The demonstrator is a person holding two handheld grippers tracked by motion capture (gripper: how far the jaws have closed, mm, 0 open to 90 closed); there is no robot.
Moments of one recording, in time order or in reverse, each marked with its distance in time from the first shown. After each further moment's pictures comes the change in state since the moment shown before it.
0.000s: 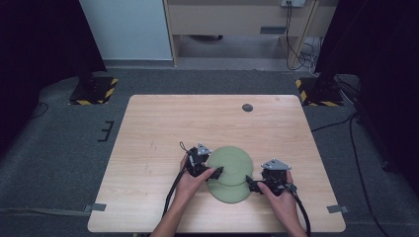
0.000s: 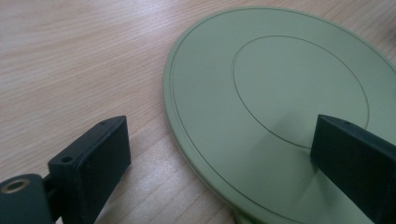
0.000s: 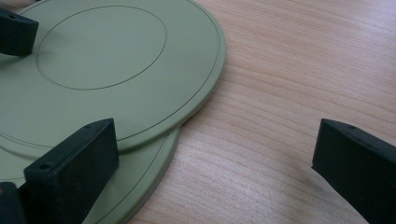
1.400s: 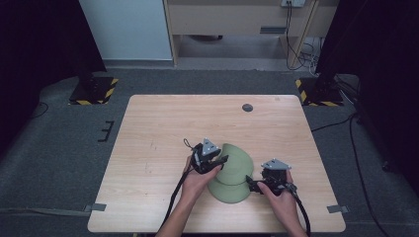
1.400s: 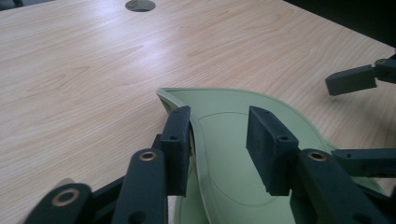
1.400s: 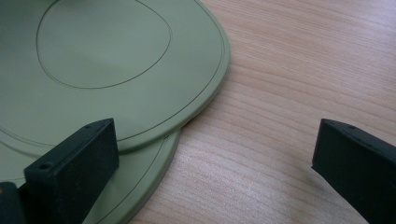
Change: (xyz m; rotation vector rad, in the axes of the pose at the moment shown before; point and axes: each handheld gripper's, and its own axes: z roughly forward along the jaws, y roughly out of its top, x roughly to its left) left arm -0.035 0.030 -0.023 -0.170 0.009 0.088; right arm -0.001 0.000 0.001 0.007 0.009 0.011
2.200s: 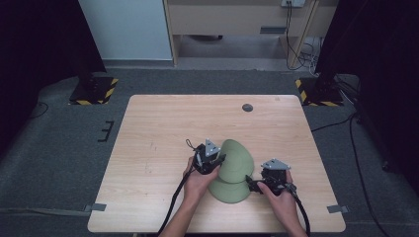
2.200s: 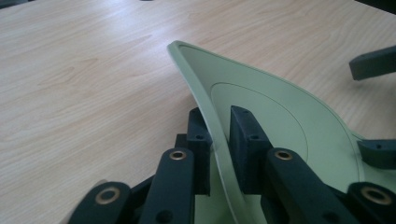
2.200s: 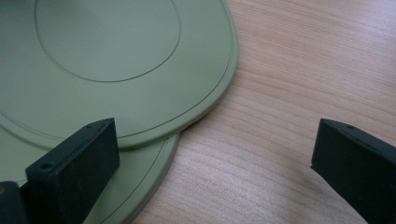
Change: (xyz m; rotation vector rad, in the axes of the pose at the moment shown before) left arm 0.001 -0.003 0.010 0.031 0.063 0.028; right arm 0.001 0.001 0.000 -0.008 -0.008 -0.012
